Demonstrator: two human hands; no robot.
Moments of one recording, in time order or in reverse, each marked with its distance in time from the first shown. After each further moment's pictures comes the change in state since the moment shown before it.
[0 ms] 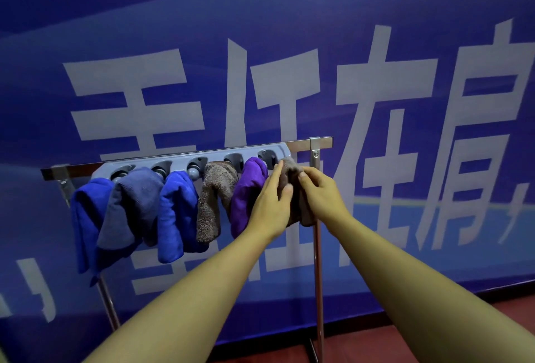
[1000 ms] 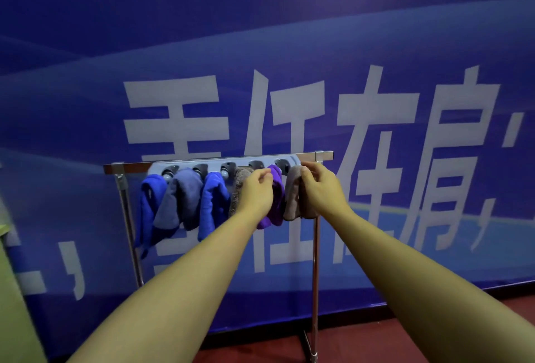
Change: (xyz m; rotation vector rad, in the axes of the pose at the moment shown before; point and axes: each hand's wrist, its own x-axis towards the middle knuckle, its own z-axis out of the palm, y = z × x) left_hand -0.055 0.066 -0.092 -0.104 0.154 -0.229; right_hand -0.066 -0.113 0.014 -0.243 0.077 0.001
